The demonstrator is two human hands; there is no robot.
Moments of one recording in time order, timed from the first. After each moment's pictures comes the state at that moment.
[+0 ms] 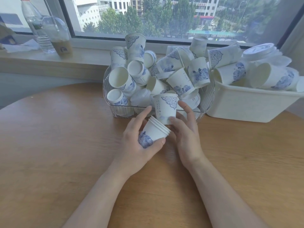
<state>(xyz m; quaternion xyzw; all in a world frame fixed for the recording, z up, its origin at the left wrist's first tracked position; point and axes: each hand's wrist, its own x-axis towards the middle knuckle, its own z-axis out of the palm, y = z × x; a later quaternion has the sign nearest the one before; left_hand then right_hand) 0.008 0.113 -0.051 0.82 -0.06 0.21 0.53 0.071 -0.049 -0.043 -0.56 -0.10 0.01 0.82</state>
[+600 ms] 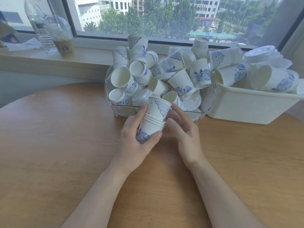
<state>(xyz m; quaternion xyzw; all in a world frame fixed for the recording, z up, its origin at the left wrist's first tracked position) 0.015 0.118 -0.055 0.82 -0.03 0.23 0.53 0.062 -0.050 -0.036 -0.62 -0.17 -0.03 0.76</state>
